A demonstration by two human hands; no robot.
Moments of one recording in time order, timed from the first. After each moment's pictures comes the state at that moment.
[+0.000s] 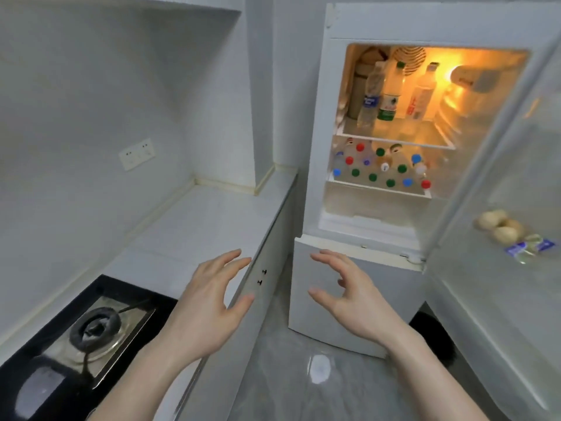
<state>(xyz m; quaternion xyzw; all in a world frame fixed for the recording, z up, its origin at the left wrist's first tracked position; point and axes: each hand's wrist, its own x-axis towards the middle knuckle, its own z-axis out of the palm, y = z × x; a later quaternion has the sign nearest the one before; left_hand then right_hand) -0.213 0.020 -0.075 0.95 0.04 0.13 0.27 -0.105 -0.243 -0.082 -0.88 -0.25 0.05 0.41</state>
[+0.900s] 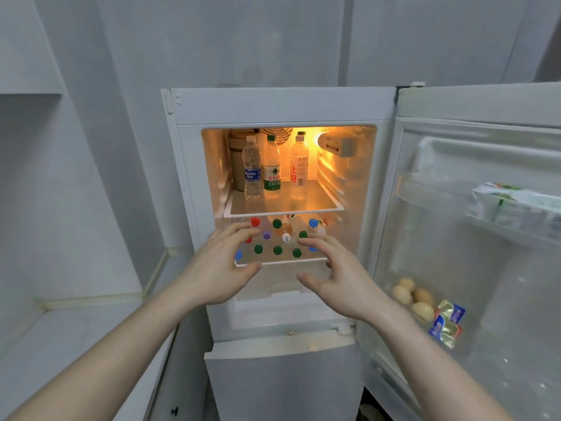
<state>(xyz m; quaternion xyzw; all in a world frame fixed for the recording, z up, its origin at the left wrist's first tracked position) 0.175 -0.099 0.038 0.94 -0.24 0.15 0.21 0.138 -0.356 0.007 -0.90 -0.15 -0.15 0.37</state>
